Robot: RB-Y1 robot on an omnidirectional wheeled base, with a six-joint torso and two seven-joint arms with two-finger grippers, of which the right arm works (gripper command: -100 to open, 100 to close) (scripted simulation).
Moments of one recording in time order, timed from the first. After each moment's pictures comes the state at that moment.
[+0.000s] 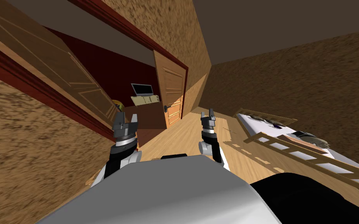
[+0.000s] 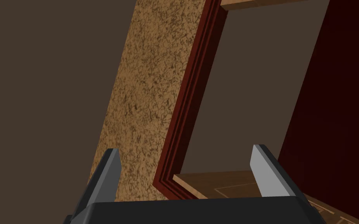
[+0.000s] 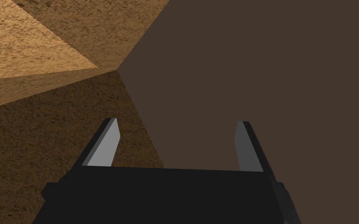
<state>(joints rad) 0.45 0.04 0.00 -2.38 0.07 -0.39 -0.08</state>
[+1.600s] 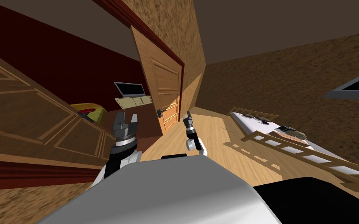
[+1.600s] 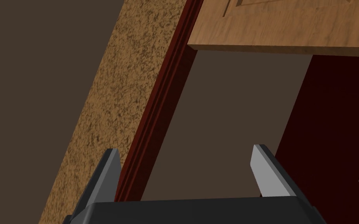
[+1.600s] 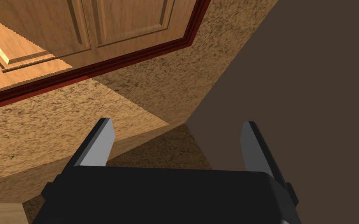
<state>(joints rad) 0.24 -0.05 0.29 -2.05 0.05 -0.38 -0.15</state>
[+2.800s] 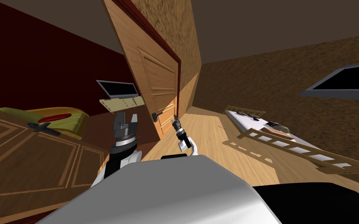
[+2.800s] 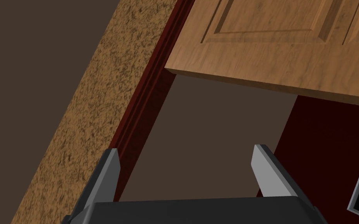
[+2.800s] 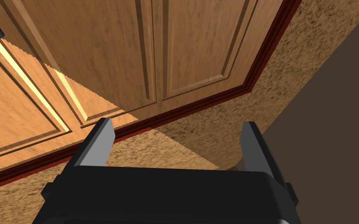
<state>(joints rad) 0.08 -0.09 0.51 -1.80 0.04 -0.36 -0.20</state>
